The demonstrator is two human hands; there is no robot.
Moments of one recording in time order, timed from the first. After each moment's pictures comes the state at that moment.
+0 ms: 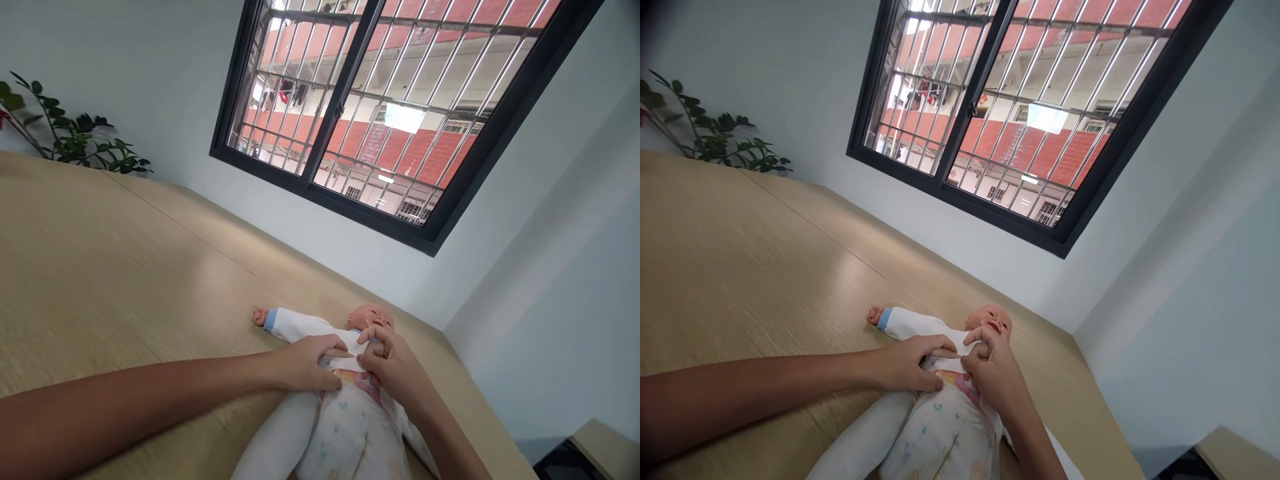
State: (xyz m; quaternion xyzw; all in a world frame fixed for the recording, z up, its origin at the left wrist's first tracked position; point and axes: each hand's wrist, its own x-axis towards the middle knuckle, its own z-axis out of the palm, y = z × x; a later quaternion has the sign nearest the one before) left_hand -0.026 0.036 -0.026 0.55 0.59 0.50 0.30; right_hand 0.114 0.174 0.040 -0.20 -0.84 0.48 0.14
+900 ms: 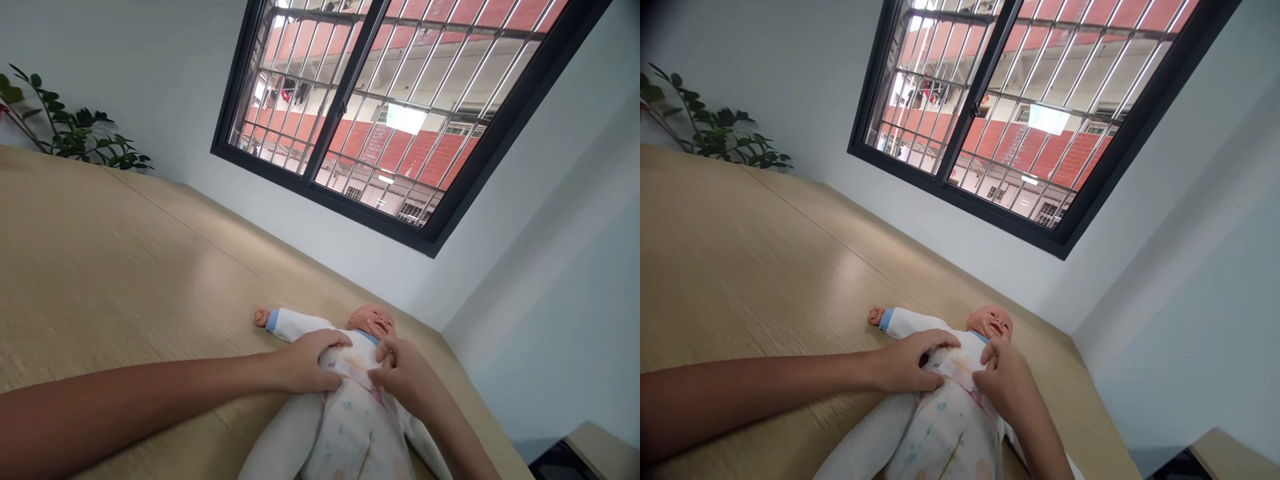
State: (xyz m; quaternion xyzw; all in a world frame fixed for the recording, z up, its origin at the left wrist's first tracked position) left_hand -0.026 0.035 -0.026 0.59 0.60 0.51 0.17; right_hand 0.127 0.191 0.046 -0.29 -0.92 0.24 0.11
